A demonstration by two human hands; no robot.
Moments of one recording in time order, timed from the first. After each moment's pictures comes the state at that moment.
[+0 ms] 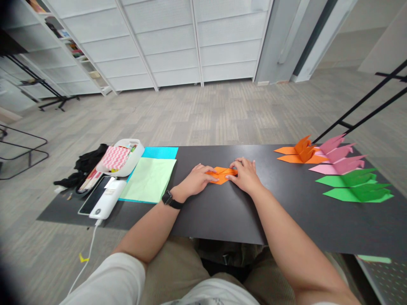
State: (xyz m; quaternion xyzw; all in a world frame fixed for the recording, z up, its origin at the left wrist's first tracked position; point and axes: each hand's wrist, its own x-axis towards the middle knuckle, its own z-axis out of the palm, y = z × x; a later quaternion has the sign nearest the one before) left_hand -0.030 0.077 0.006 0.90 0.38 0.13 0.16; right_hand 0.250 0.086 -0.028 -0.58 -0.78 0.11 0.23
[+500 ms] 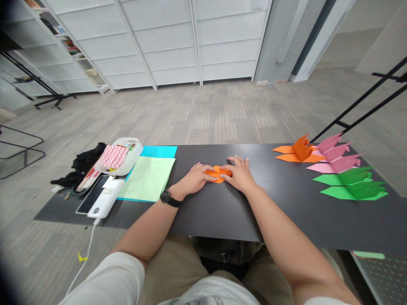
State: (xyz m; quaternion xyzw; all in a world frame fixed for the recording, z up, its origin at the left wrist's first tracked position) left_hand -0.032 0.076 0.011 0.91 0.37 0.10 0.15; right_hand 0.236 0.082 -0.020 -0.54 -0.81 0.11 0.21
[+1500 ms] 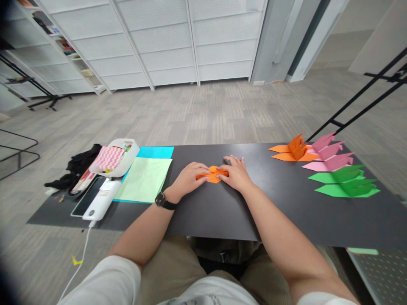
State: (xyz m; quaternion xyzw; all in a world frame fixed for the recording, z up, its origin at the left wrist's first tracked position) left_hand -0.033 0.073 0.024 0.89 0.38 0.23 0.15; right_hand 0.234 0.084 -0.020 -0.53 -0.82 0.11 0.20
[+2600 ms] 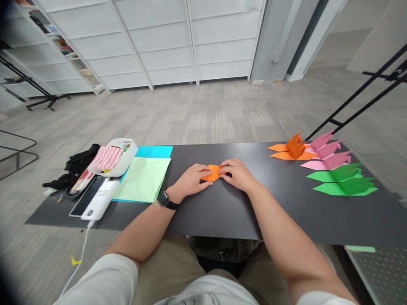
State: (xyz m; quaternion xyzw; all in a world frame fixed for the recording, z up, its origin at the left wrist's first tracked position) left_hand -0.022 0.069 0.015 0.91 0.36 0.16 0.11; right_hand 0.254 0.085 -0.005 -0.42 -0.86 0.16 0.24
